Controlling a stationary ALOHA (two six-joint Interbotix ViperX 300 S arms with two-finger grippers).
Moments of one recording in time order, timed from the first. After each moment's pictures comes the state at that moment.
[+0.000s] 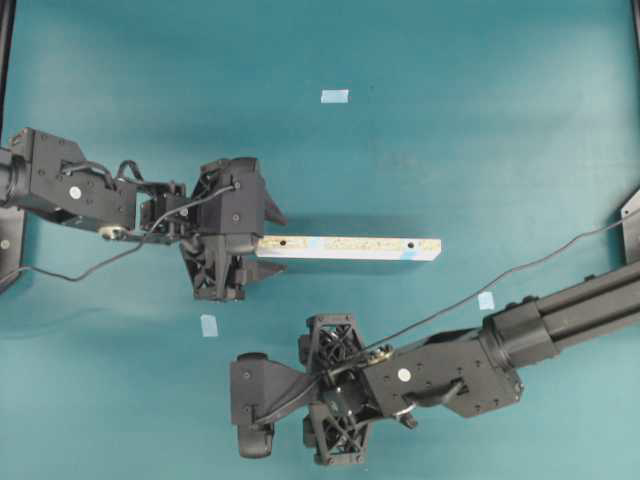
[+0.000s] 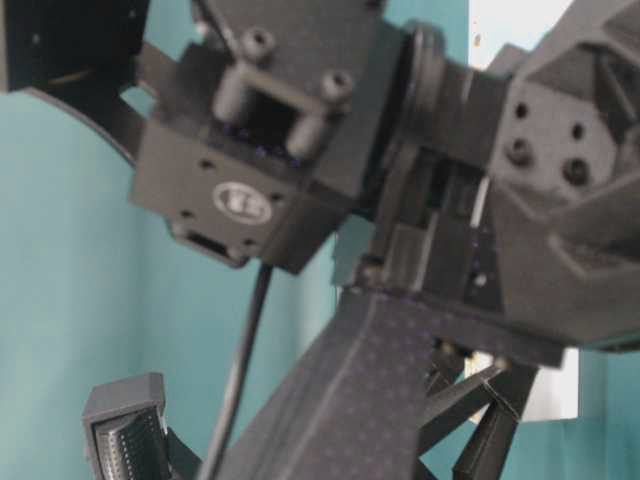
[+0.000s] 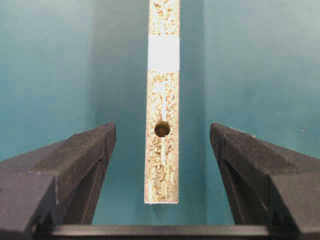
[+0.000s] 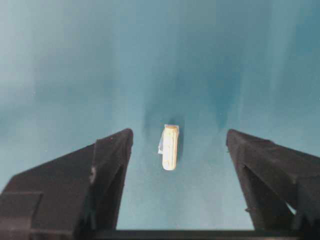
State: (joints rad) left arm -0.02 0.06 0.80 -0.06 -0.11 0.07; right arm 0.36 0.44 0.06 -0.14 0.58 0.59
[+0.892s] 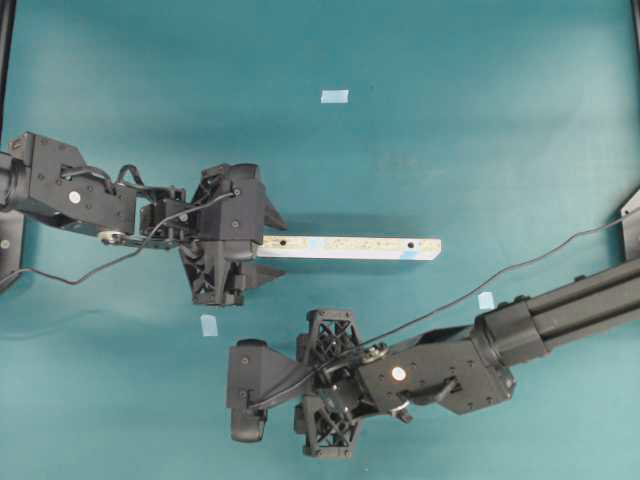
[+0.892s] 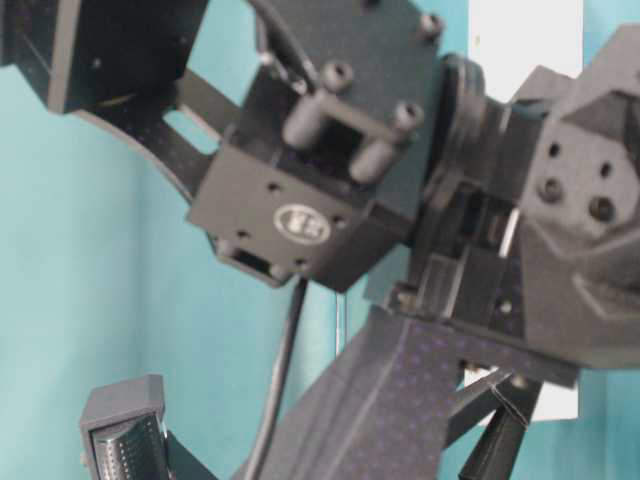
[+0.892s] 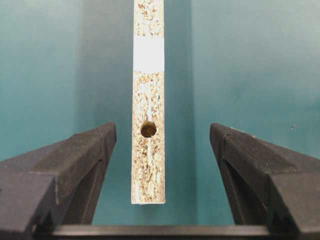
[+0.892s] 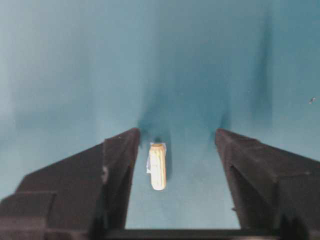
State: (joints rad) left arm -0.03 0.06 0.80 -0.06 -0.11 0.07; right arm 0.36 0.47 0.06 -0.20 0.56 0.72
